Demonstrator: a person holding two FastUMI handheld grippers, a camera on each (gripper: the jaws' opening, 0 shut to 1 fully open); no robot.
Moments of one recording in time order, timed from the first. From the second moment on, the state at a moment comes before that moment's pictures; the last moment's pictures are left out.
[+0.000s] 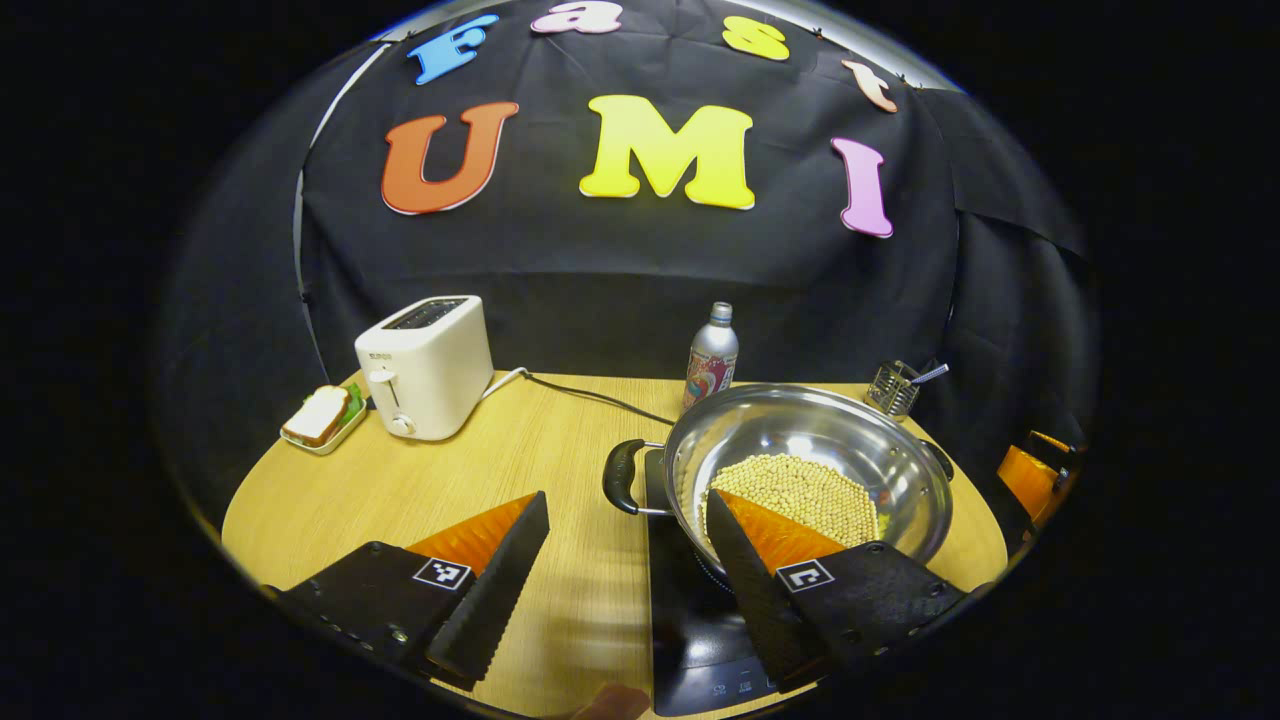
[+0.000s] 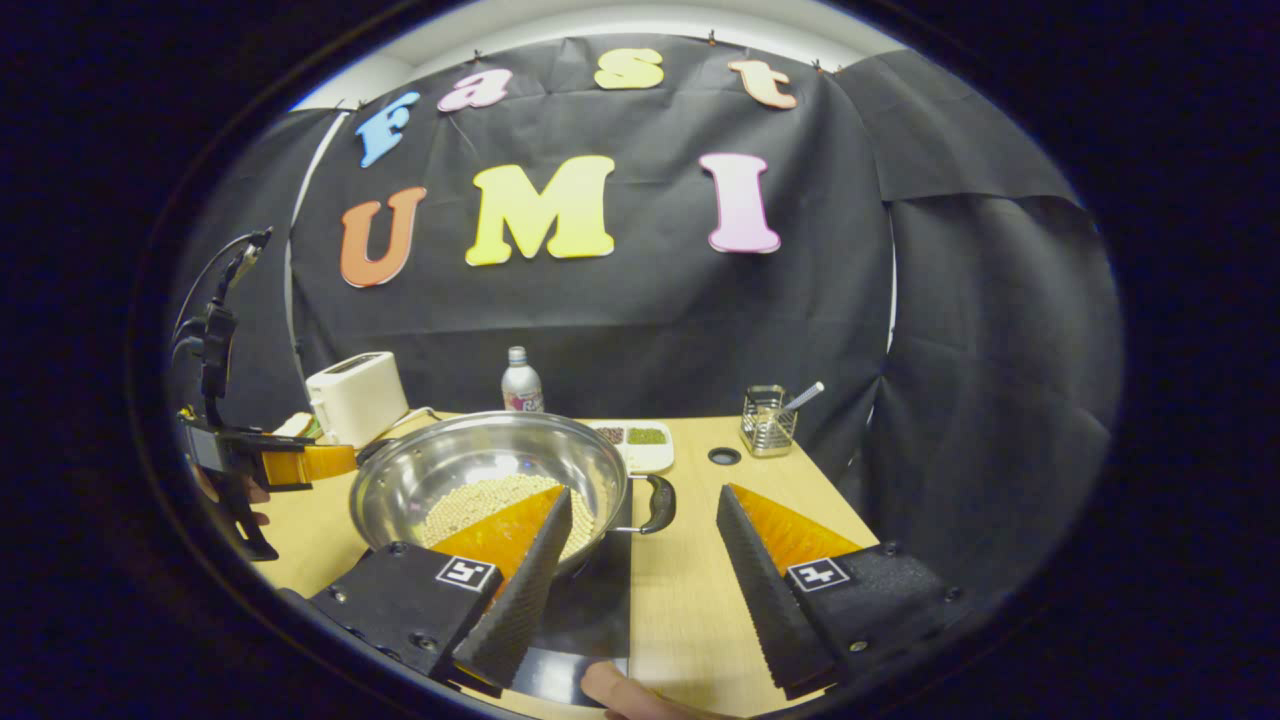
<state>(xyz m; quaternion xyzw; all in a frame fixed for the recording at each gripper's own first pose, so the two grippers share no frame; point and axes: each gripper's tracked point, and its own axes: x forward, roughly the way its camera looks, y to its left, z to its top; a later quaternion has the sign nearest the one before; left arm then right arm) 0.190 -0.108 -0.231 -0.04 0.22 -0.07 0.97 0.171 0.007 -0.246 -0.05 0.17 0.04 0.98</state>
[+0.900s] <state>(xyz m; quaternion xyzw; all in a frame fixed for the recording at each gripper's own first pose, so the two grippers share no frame) 0.007 -0.071 -0.097 0.00 0.01 -0.02 1.00 -0.002 -0.023 -0.120 -0.02 0.04 0.02 1.00</state>
